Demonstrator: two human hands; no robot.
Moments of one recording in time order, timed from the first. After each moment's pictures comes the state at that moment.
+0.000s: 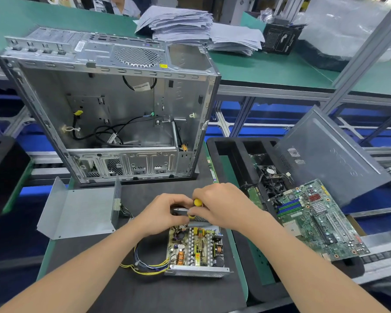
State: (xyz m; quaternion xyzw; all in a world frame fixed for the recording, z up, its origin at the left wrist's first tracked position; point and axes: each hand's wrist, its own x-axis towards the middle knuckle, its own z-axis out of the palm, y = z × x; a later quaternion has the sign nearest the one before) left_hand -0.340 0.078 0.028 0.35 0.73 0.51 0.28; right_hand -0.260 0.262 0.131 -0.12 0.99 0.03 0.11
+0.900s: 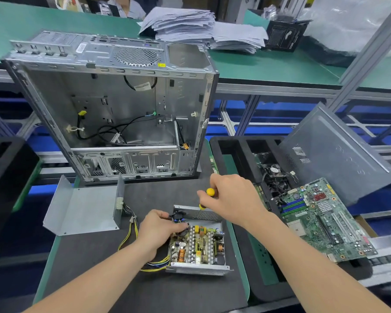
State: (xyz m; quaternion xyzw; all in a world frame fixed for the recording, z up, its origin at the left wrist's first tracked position) left_hand -0.292 0.079 0.004 -0.12 0.78 0.55 0.28; right_hand -0.253 0.276 0.122 0.03 1.00 -0.07 -0.05
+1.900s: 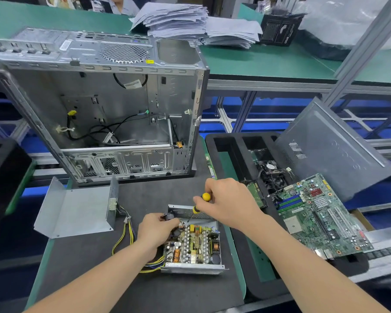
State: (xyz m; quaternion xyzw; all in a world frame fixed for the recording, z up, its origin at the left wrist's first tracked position) left_hand -0.292 0.095 -0.012 -0.11 0.81 0.52 0.27; right_hand -0.246 0.282 0.112 0.03 0.99 -0.11 -0.02
